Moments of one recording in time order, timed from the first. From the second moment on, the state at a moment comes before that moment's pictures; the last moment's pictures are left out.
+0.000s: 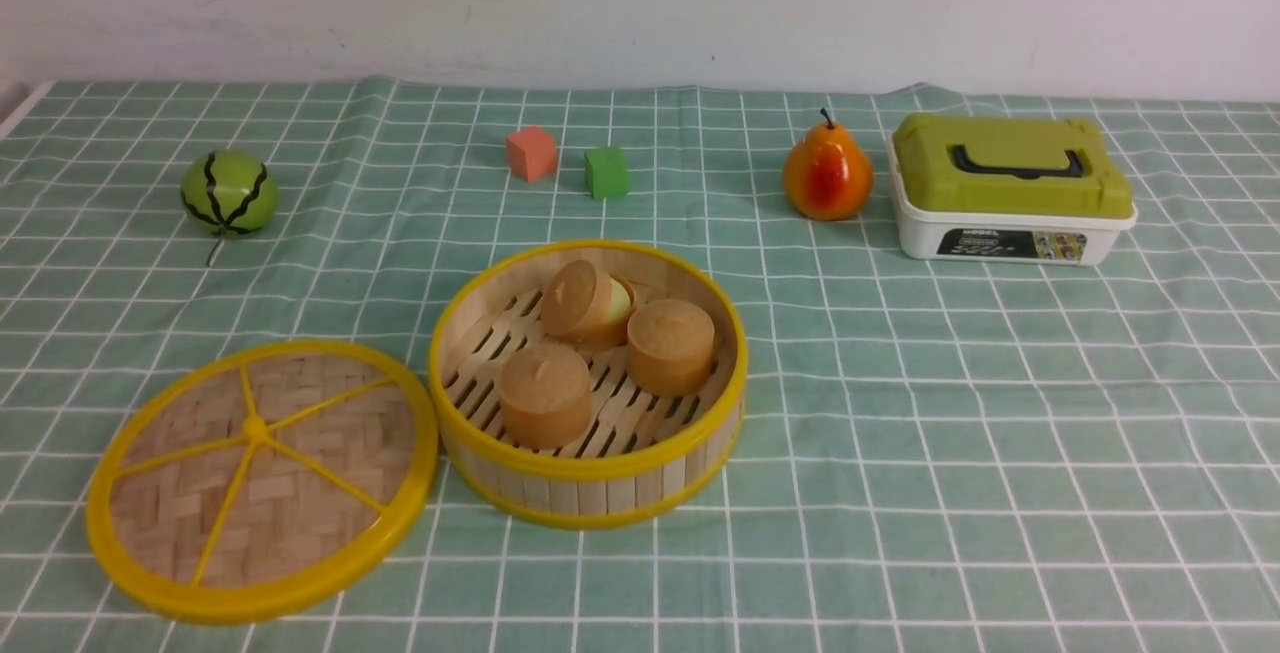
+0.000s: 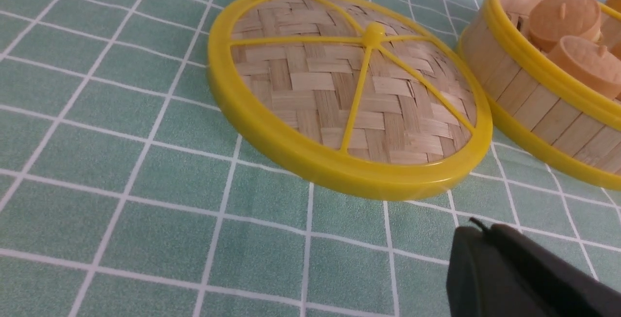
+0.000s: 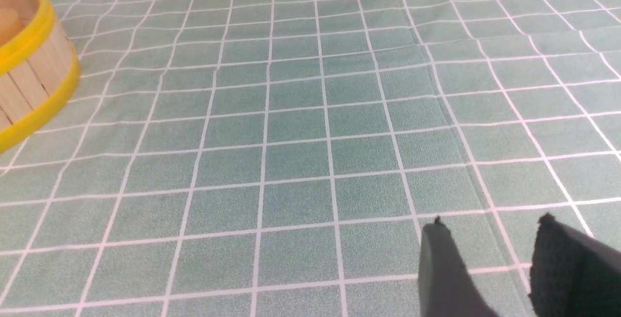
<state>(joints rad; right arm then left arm) -0.03 -0.01 0.02 0.02 0.39 0.13 -0.09 -0.01 0.03 0.01 0.38 -0.37</state>
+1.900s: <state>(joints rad) -0.03 -0.01 0.02 0.02 0.39 0.13 -0.09 -0.01 0.03 0.02 0.38 -0.37</state>
